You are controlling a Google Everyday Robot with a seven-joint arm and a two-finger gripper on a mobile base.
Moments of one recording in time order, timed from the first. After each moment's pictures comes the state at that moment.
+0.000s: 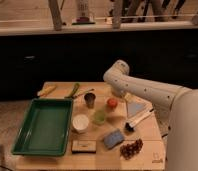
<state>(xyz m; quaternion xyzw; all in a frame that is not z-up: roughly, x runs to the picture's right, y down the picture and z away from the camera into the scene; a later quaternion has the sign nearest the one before) 0.156 0.048 0.865 -0.25 0.01 -0.40 0.88</state>
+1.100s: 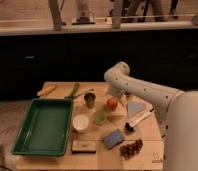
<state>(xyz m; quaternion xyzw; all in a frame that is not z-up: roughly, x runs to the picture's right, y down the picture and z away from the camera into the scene) 0.128 0.078 0.888 -0.27 -0.09 -0.40 0.87</state>
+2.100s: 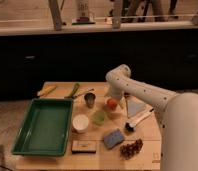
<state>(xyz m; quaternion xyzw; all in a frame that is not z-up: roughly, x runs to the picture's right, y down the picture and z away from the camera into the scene) 0.119 0.092 0.908 -0.27 -0.13 -0.39 0.87</state>
